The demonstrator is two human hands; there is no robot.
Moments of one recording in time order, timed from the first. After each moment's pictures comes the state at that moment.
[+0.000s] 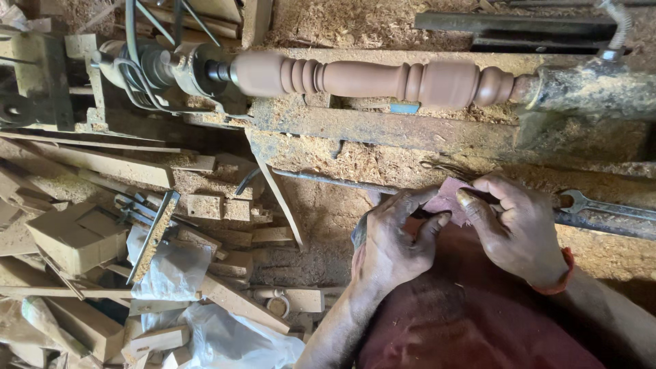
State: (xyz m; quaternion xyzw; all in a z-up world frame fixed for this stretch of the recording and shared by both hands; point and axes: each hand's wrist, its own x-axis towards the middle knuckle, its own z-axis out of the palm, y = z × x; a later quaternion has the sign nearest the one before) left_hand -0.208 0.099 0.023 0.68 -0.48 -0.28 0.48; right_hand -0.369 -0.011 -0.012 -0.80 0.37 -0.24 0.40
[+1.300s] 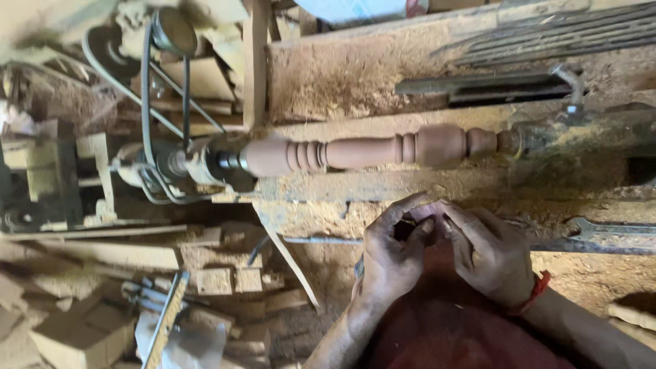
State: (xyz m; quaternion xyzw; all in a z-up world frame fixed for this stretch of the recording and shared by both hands) left_hand -0.154 0.053 0.003 0.56 -0.42 -0.40 0.59; right_hand -0.305 -0.010 0.005 -0.84 0.37 -0.33 0.22
